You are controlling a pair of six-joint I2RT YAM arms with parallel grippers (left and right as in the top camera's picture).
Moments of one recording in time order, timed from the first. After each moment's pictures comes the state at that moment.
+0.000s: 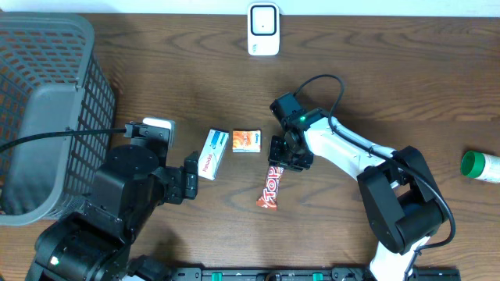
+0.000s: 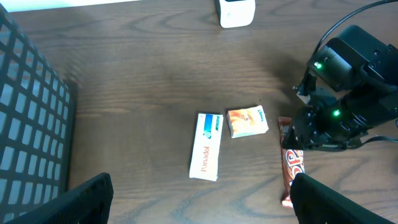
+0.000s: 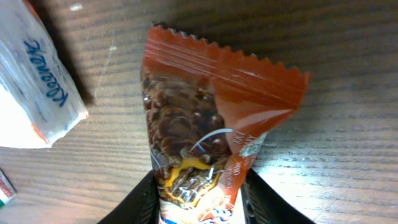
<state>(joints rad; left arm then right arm) -0.49 0.83 1.22 -1.10 -0.19 -0.23 0.54 1.94 1.19 -0.73 -0.24 0.73</state>
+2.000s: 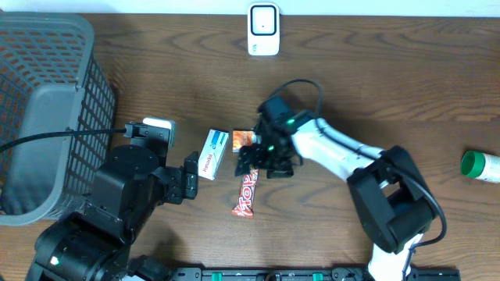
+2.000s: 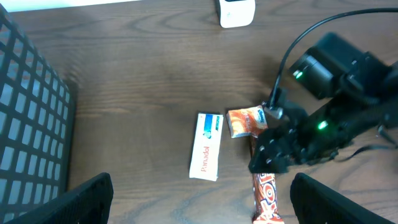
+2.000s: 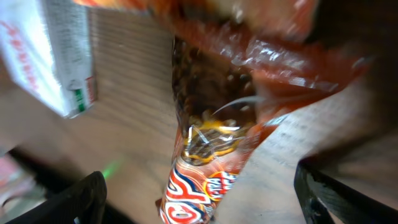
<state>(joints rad) -0.49 0.83 1.22 -1.10 -0.19 -0.23 0.64 1.97 1.25 -0.72 -0.47 0.60</state>
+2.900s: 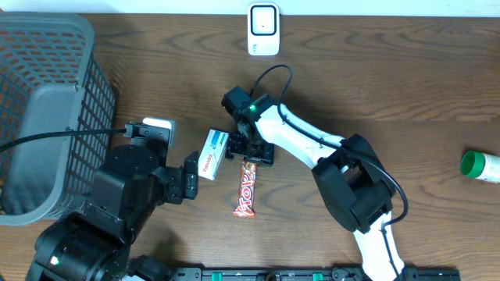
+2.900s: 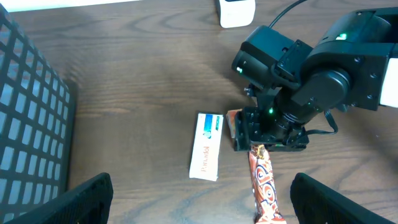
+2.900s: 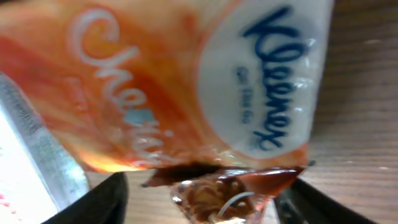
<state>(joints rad) -0.49 0.83 1.22 -1.10 -0.19 -0.23 0.71 2.22 1.62 -0.97 -0.19 0.88</state>
